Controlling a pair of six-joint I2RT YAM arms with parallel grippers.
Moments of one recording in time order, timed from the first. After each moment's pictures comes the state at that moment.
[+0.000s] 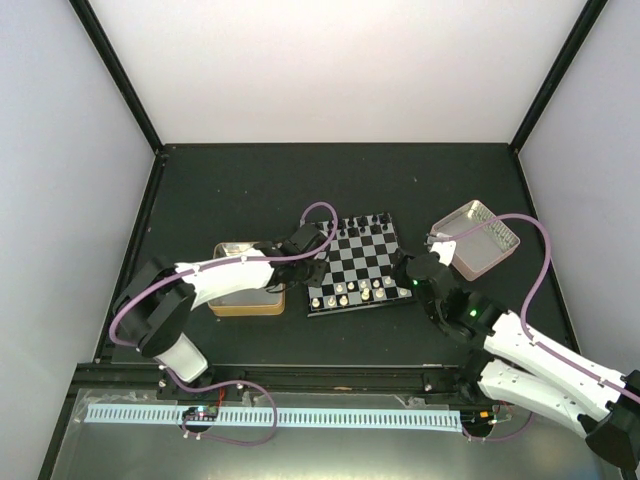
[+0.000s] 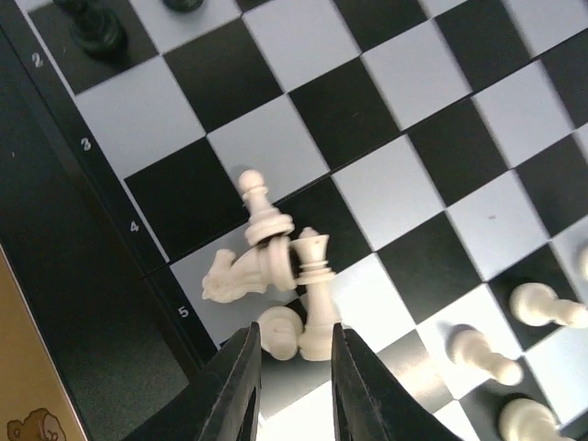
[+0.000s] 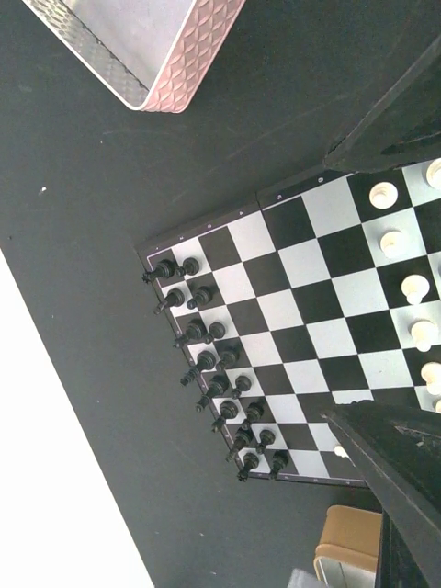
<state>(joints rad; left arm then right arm) -0.79 1.59 0.94 -0.38 -0.10 -0.48 0.84 0.81 0.59 -0.40 0.58 0.82</state>
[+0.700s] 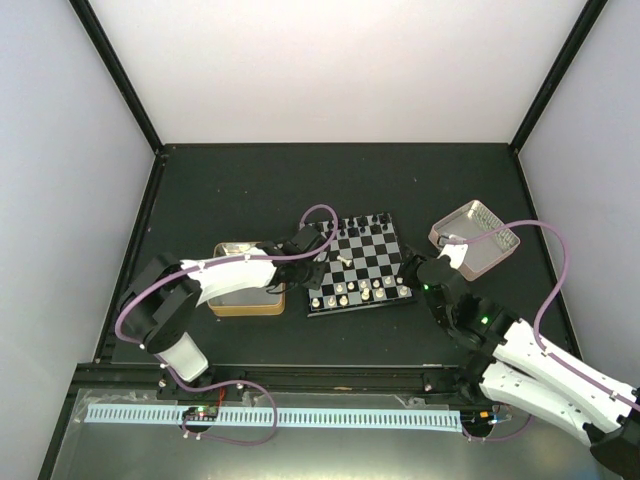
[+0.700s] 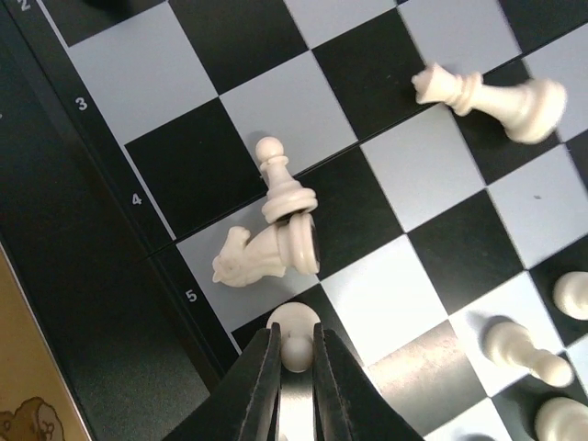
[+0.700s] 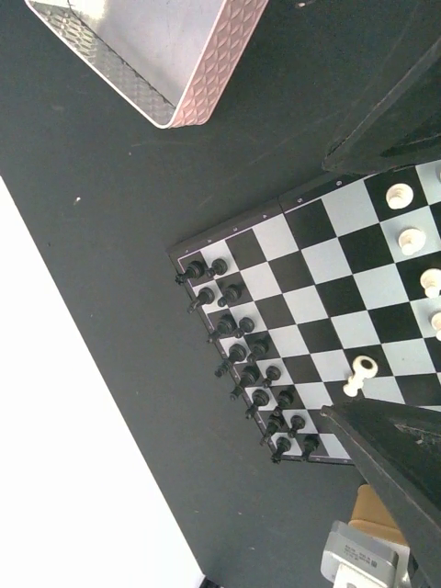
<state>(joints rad) -0.78 1.64 0.94 -0.40 -0.10 -0.49 0.84 0.72 0.58 -0.41 0.62 0.84</state>
